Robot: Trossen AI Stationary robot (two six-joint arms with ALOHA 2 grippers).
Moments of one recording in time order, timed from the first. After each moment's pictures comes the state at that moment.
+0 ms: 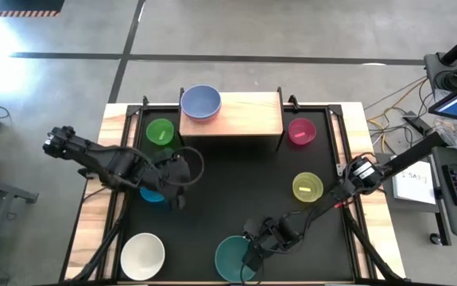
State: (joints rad) left arm -0.40 1.33 1.41 -1.12 -0.36 -0.64; right arm 0.57 1.97 1.38 -0.47 0.11 1.11
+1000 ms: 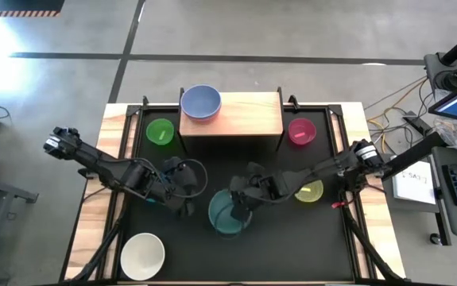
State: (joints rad) left arm -0.43 1.34 1.21 -0.85 -0.50 -0.64; right arm 0.28 1.86 1.55 -0.73 0.43 0.48
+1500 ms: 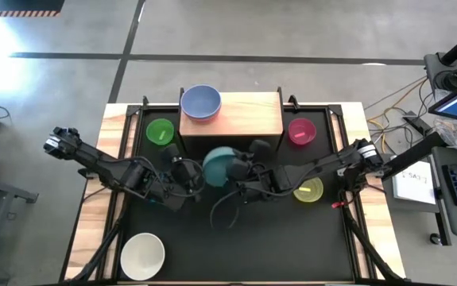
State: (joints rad) left arm -0.43 1.34 1.21 -0.74 -0.93 -0.42; right arm 0.27 1.86 1.68 -0.70 1.14 0.15
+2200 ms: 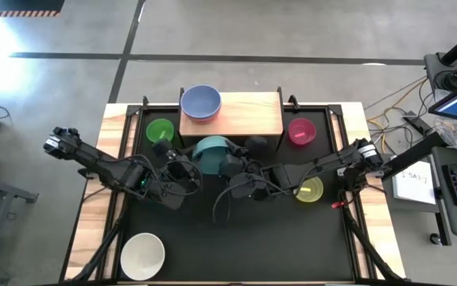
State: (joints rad) left arm -0.43 1.34 1.21 -0.65 -1.23 -0.30; right arm 0.27 1.86 1.68 -0.27 1.22 -0.26
